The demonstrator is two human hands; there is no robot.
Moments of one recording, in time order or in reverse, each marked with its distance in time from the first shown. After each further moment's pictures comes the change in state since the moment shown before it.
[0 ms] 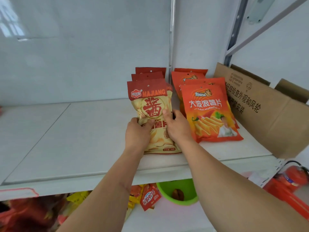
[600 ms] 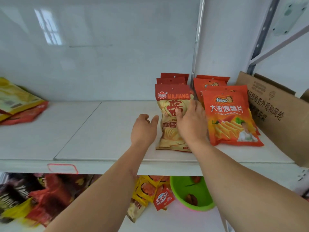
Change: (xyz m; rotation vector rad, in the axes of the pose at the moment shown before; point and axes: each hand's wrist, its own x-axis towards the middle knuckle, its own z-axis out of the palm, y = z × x) left_hand -0.007 0.001 -0.052 0.260 0.107 0.038; right_hand -0.020 -0.034 0.010 -0.559 0.243 -0.263
